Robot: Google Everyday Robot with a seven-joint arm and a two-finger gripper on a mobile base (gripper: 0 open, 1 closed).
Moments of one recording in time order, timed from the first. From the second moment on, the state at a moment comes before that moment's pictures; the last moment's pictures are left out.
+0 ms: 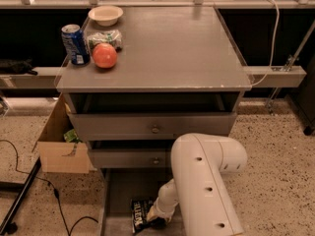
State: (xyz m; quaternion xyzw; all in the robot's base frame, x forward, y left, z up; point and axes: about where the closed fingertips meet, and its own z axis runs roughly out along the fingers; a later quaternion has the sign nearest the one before) arm 0.463 -0.006 0.122 -0.01 -0.99 -0.13 0.07
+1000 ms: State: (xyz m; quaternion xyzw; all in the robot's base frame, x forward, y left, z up) arm 0.463 -0.006 0.122 -0.01 -0.99 -0.13 0.07
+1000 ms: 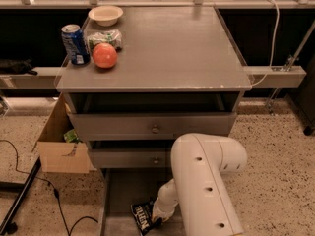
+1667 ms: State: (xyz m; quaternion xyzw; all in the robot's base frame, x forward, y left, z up) arm 0.462 -0.013 0.135 -0.02 -0.99 -0.12 0.06
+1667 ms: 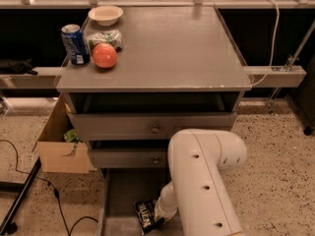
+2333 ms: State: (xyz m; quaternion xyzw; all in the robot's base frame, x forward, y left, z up) arm 0.509 -0.059 0.267 -0.01 -1.00 -0.08 -0.05
